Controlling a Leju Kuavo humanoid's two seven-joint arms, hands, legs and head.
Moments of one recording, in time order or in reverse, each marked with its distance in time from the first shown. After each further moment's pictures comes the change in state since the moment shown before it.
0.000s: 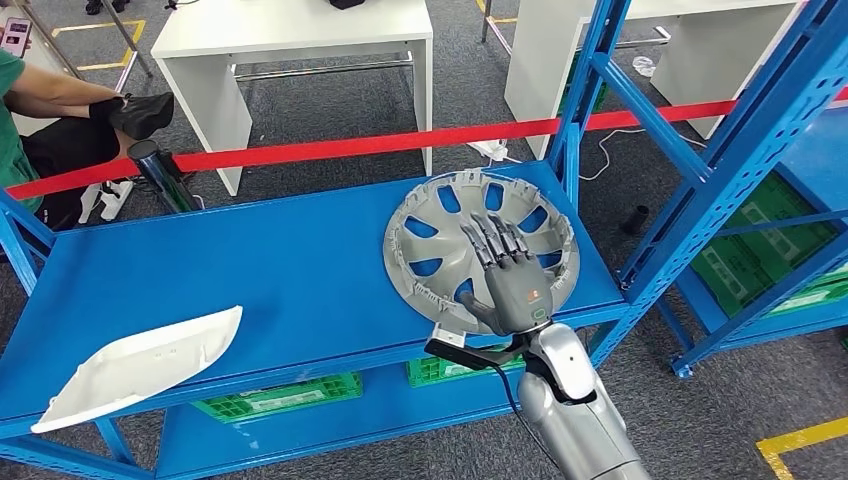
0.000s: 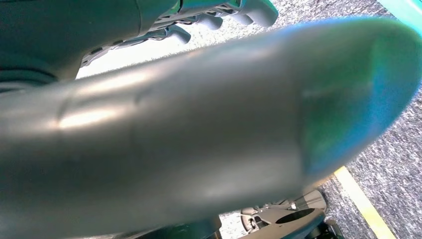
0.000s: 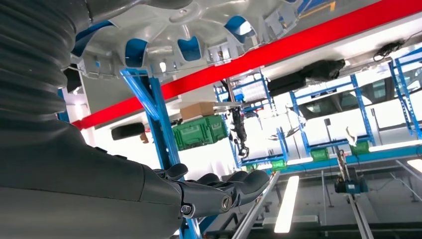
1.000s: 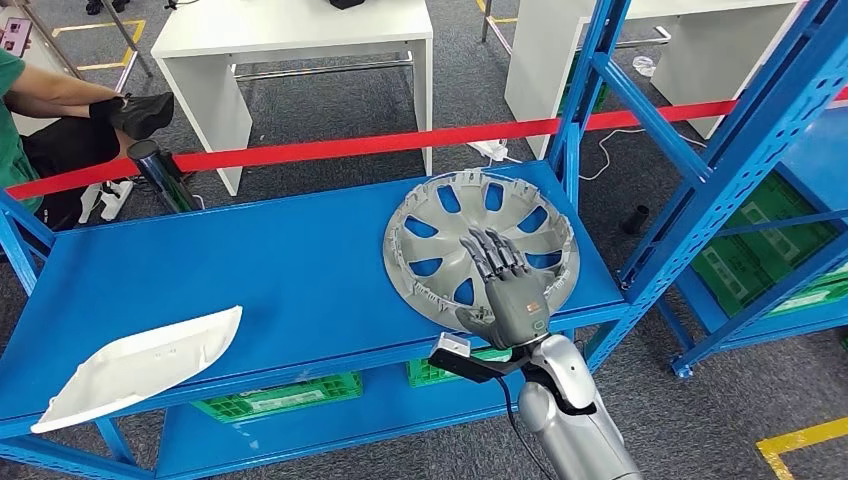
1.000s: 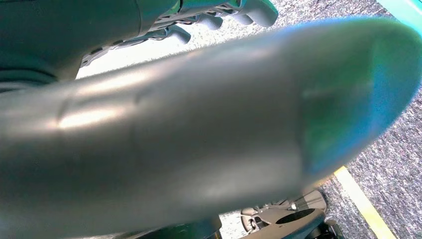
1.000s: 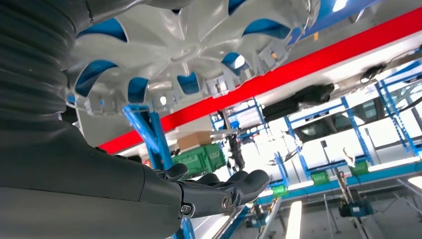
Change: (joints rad) left arm 0.000 0.000 -0.001 0.000 -0.002 0.002 0.000; right arm 0.034 0.014 -0.014 0.018 -0.110 0.048 -0.068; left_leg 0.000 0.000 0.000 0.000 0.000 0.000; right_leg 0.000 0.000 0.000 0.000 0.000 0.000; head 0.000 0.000
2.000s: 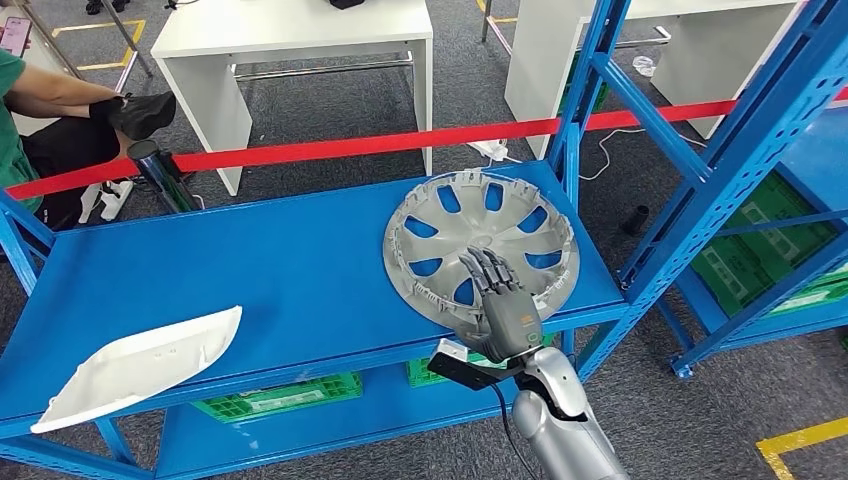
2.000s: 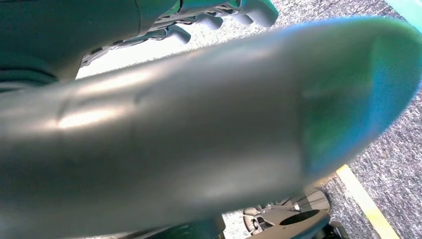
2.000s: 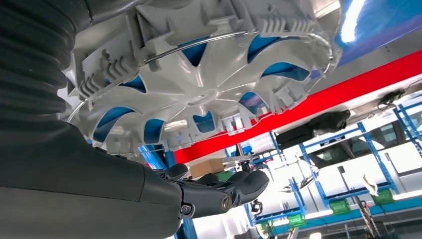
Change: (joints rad) left arm 0.006 0.004 0.000 0.000 0.003 -0.002 0.003; right arm -0.009 0.031 -0.023 0.150 -0.033 -0.026 -0.025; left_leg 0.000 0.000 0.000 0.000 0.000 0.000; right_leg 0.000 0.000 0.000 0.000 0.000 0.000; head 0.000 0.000
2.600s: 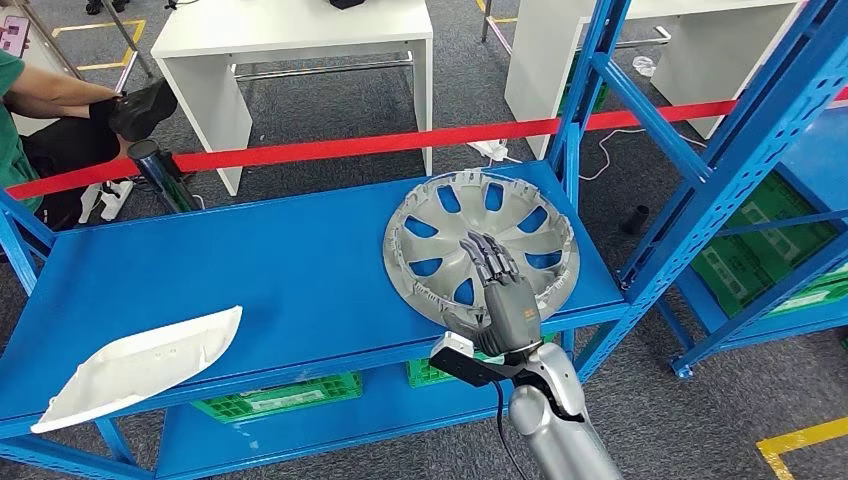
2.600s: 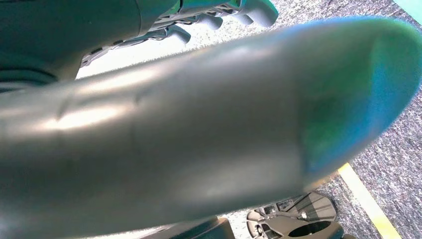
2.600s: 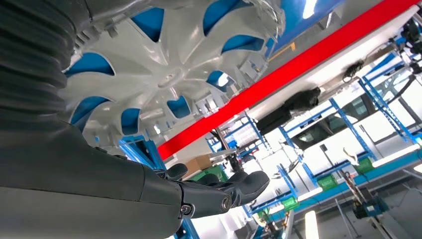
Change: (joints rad) left arm 0.010 0.012 0.000 0.000 0.012 0.010 -0.006; right arm 0.026 0.026 0.000 -0.127 -0.127 0.032 -0.056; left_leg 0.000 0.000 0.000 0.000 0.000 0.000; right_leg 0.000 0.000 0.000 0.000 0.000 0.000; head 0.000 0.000
